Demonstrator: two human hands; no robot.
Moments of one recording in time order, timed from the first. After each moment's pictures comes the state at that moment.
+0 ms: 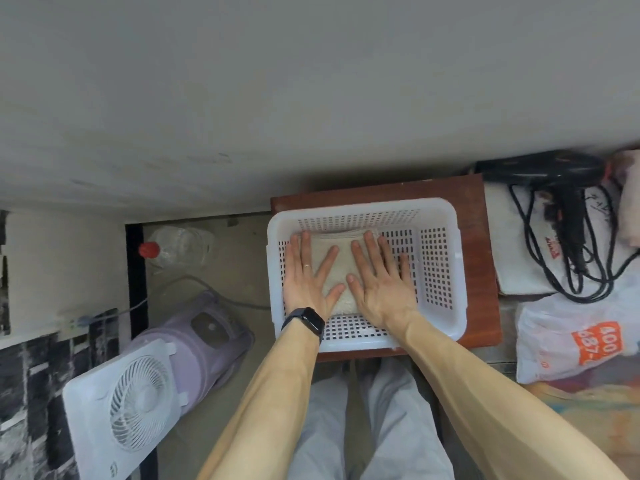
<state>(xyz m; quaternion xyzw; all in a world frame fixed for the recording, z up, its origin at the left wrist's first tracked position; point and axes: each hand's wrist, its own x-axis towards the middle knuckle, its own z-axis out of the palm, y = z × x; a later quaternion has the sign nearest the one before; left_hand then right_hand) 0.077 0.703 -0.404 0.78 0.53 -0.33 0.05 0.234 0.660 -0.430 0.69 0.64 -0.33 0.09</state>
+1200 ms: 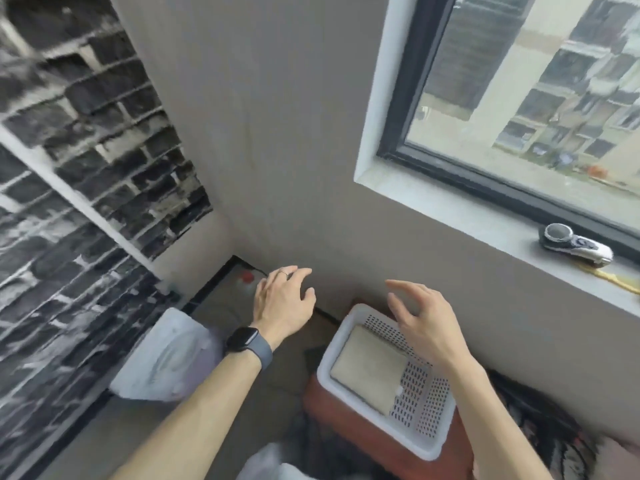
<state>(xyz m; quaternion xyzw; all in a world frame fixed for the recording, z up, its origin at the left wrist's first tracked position) -0.059 0.654 -0.120 0.55 0.81 0.13 0.17 0.190 0.714 -0.082 0.54 0.77 -0.29 -0.16</state>
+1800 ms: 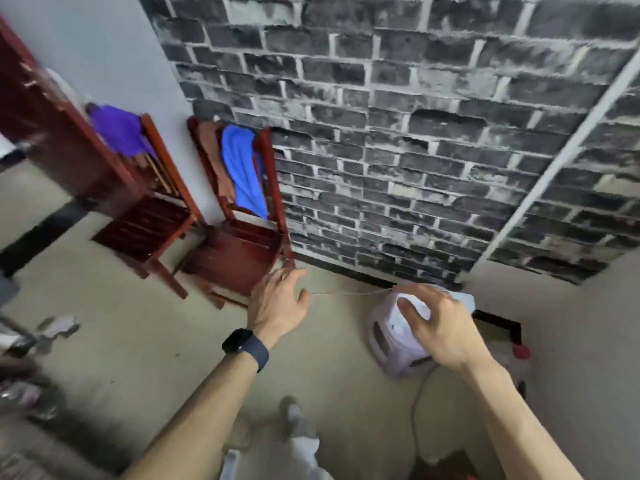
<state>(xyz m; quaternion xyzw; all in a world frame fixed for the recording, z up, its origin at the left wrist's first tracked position) -0.080 0.166 -0.072 -0.10 0.98 0.19 -0.01 -0.090 0.445 -0.048 -0.11 0.94 -0.33 0.06</state>
